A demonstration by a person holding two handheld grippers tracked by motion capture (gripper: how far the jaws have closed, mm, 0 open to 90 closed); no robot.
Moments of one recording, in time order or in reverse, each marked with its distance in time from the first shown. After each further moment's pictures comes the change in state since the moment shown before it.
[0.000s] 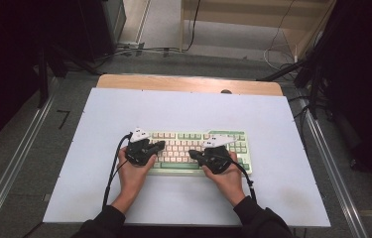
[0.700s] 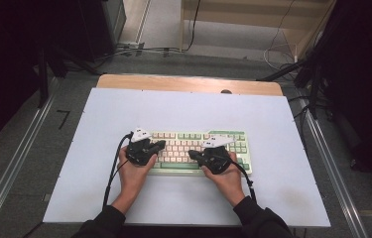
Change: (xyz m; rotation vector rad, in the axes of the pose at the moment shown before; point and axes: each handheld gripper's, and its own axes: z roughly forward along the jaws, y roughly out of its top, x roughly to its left) left arm -0.003 0.004 -0.005 -0.019 -0.002 0.007; right arm 0.000 0.000 0.001 0.003 0.001 -0.005
